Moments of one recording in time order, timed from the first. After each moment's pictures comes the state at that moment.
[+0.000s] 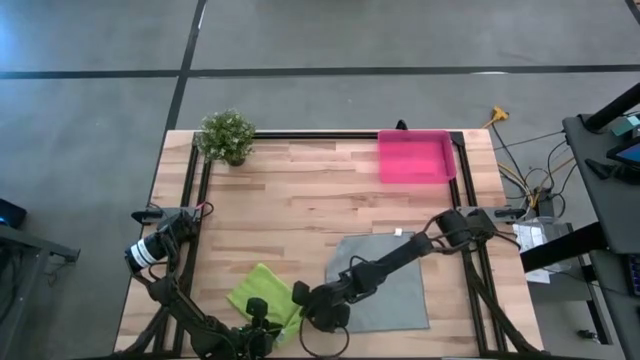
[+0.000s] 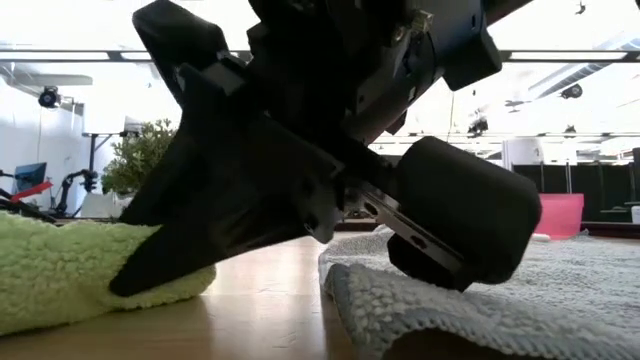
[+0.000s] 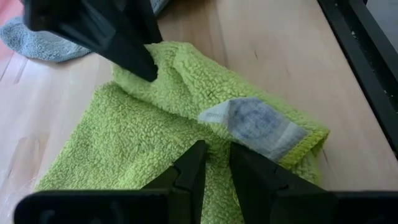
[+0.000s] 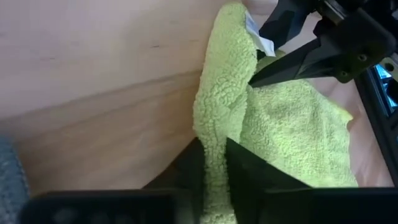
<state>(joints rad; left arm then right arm) -1.05 2.15 1.22 -0.38 -0.77 -0.72 0.44 2.28 1.49 0.10 -0.05 -0.88</state>
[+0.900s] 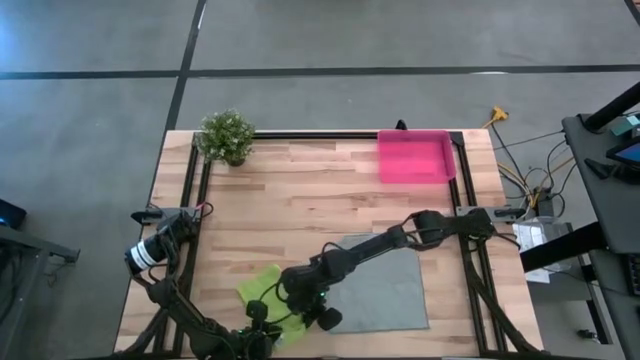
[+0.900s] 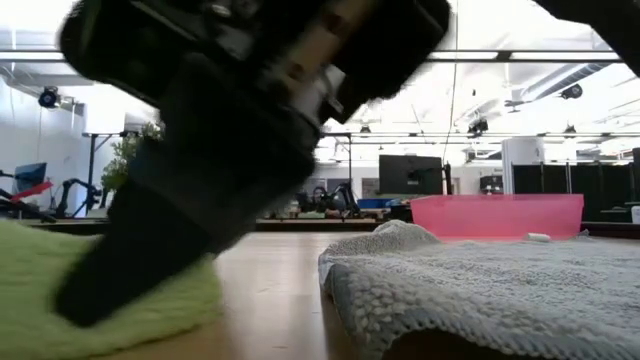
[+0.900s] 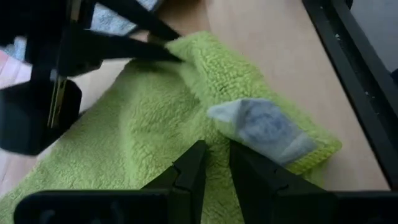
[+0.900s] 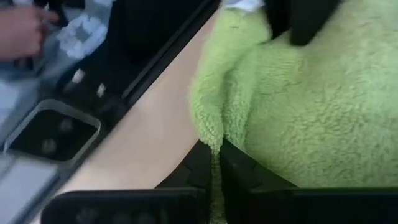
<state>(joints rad) -1.06 2.14 1.24 -0.38 -0.76 -0.72 0.31 2.53 1.89 -0.31 -0.71 -0.07</state>
